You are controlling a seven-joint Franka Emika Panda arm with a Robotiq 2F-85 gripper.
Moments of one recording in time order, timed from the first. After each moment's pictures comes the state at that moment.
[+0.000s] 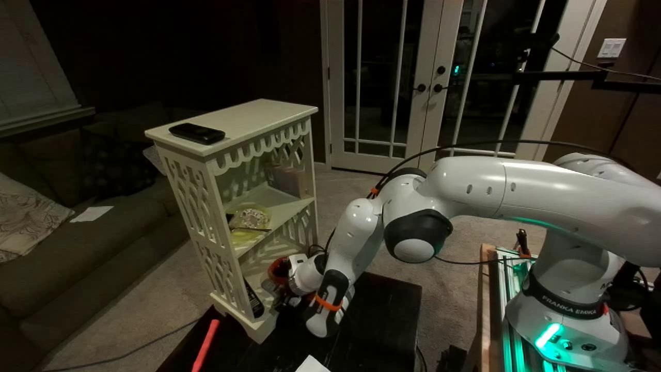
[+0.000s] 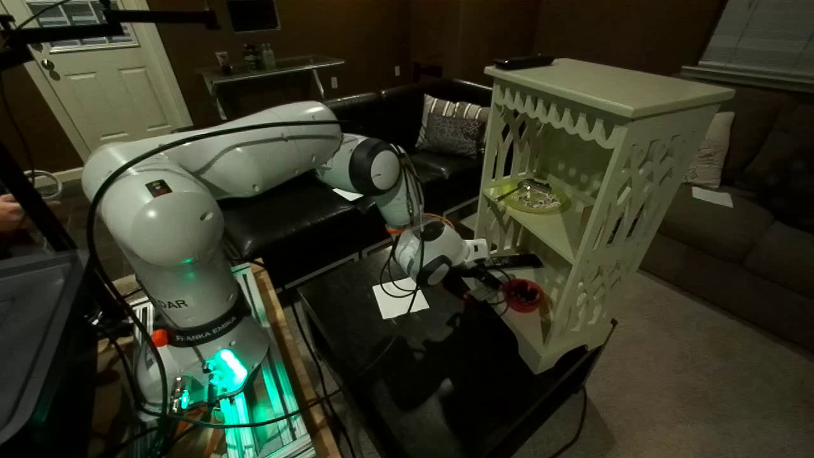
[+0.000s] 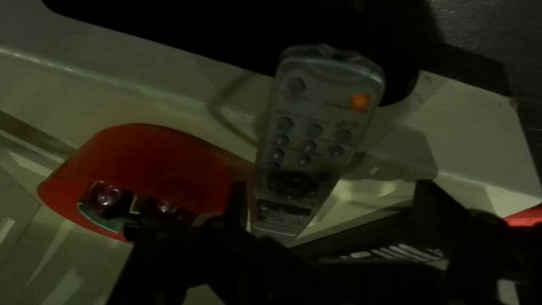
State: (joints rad) arm 0.29 1.49 -0.18 -1.41 0.31 3.54 -0.15
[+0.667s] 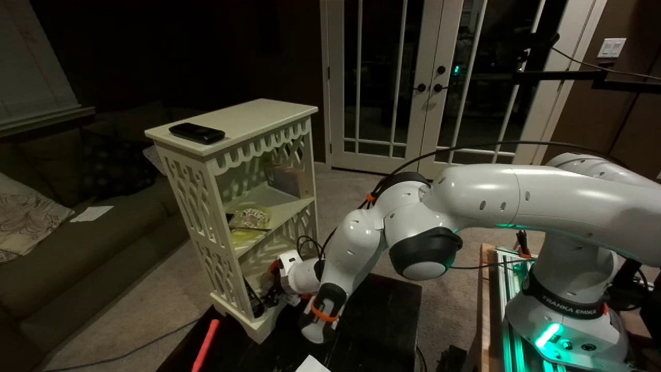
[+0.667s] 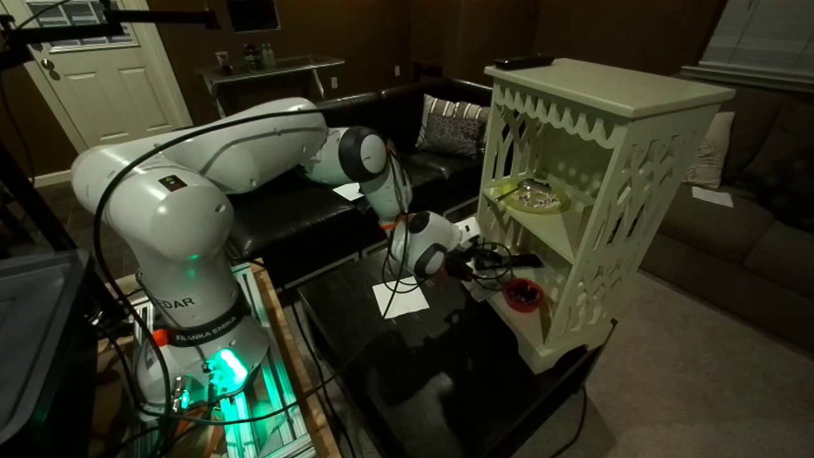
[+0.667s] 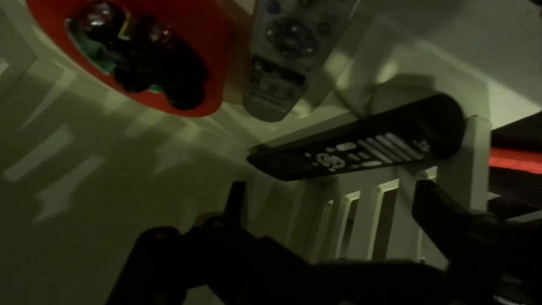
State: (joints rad) arm 0.45 1.49 -0.31 -1.42 0.41 3.68 -0.23
